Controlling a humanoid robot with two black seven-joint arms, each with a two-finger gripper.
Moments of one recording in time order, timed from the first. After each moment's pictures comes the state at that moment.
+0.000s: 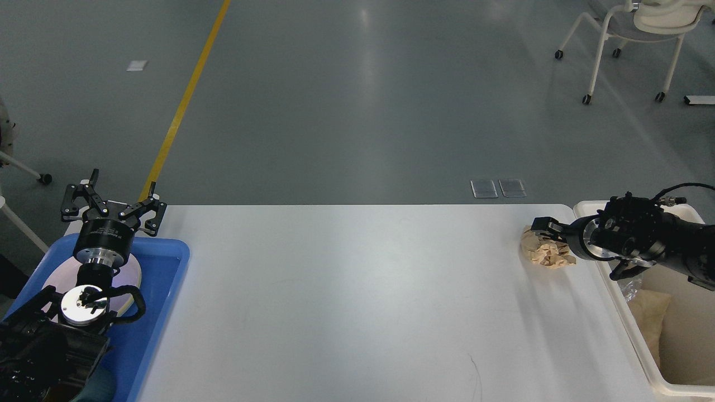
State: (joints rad) left arm -0.57 0.27 -1.06 -0.38 -0.34 -0.64 -0.22; right arm 1.17 -0.33 -0.99 0.58 -0.10 0.15 -0.03
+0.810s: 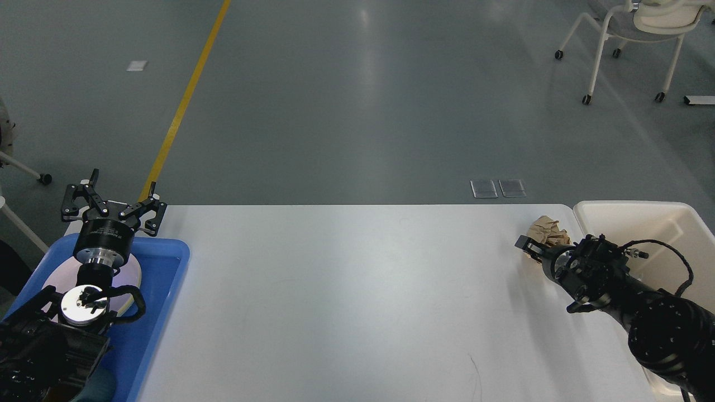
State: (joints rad) left arm -0.57 0.27 -1.06 -0.38 -0.34 -0.64 -0.22; right arm 0.85 -0.12 -0.86 0.14 -0.05 0.09 -0.03
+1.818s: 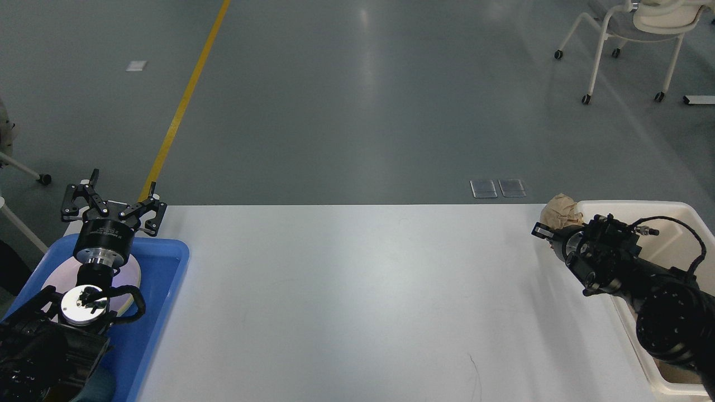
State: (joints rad) left arm -0.57 0.27 -1.06 -0.38 -0.34 -0.64 -0.22; right arm 0.93 -0.15 -1.01 0.14 -0.05 0.13 0.01
